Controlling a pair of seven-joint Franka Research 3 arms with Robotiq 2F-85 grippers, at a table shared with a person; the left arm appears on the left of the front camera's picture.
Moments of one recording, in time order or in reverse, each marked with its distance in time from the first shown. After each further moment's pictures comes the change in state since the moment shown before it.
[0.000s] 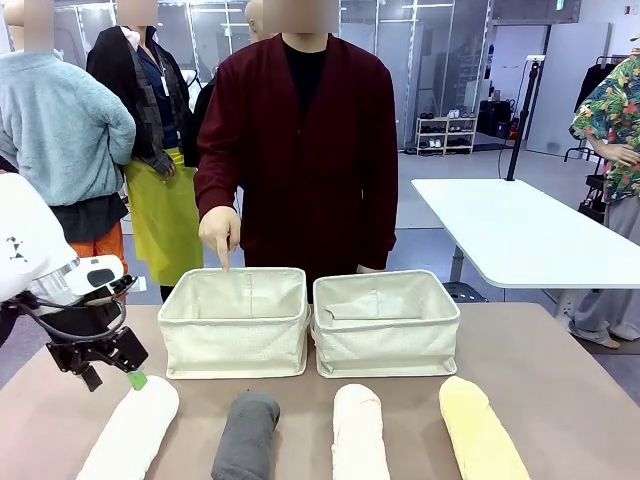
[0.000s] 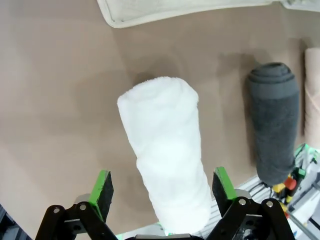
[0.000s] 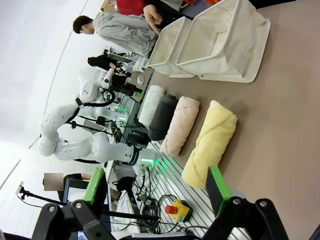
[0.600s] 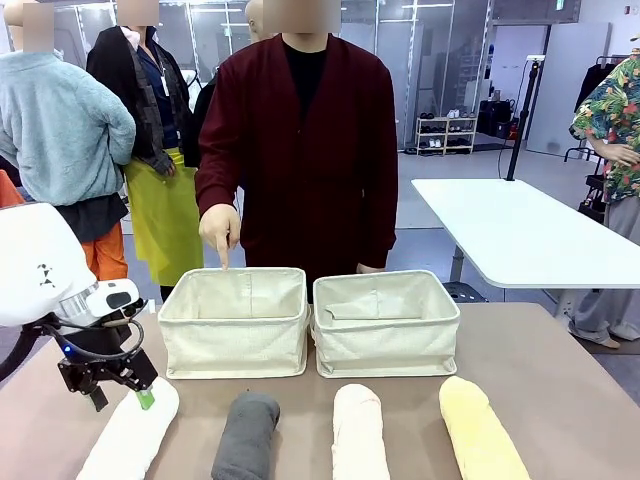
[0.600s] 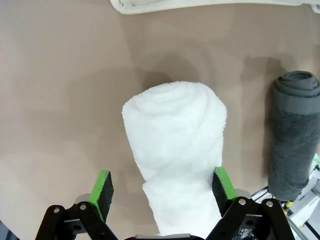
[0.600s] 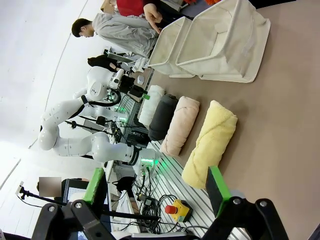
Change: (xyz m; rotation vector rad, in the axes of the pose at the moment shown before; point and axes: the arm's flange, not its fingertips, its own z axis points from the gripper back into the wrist) left arm 0.007 0.009 -0.043 0.014 0.066 0.047; right arm 0.000 0.000 0.000 0.000 0.000 0.000
